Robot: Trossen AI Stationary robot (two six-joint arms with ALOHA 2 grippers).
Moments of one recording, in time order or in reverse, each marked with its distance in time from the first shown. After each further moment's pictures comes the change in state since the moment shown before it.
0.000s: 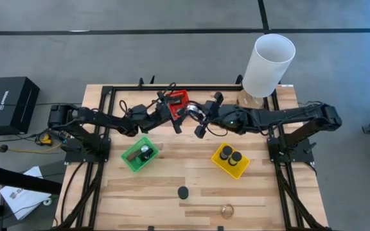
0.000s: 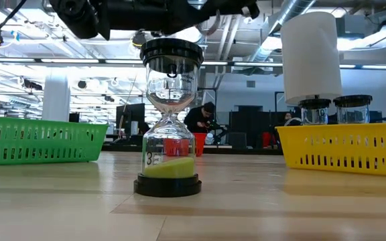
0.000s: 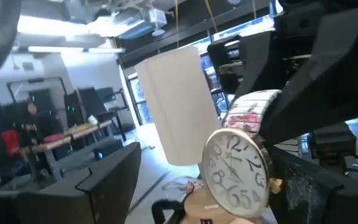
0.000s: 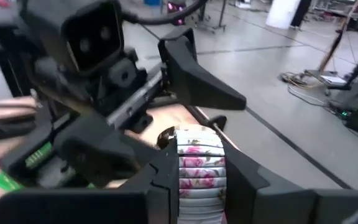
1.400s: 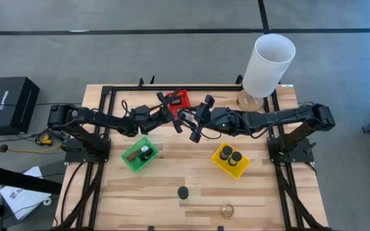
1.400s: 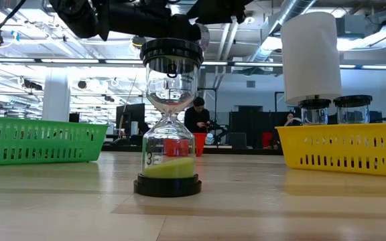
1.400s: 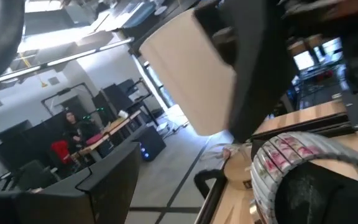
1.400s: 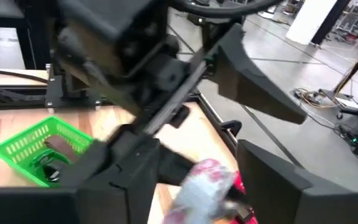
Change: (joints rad) left arm 0.002 -0.003 0.005 -0.091 -0.101 0.258; right arm -0.009 0.084 -0.003 0.086 -0.081 -0.139
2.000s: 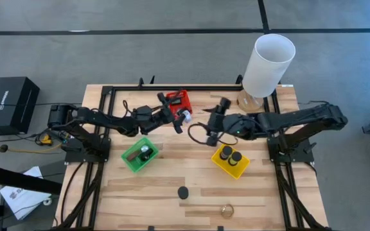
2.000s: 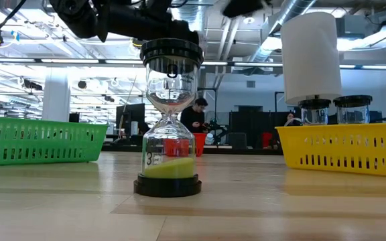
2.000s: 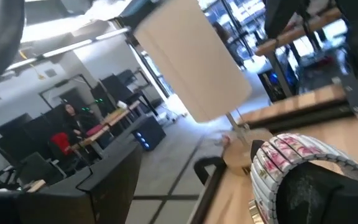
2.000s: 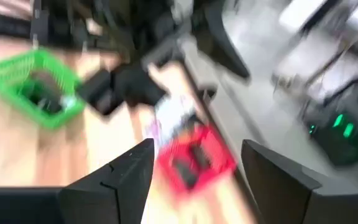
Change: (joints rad) left arm -0.004 0.000 0.000 -0.050 -0.019 -0.002; right arm 0.106 -0.153 0.002 -0.330 0.161 -0.067
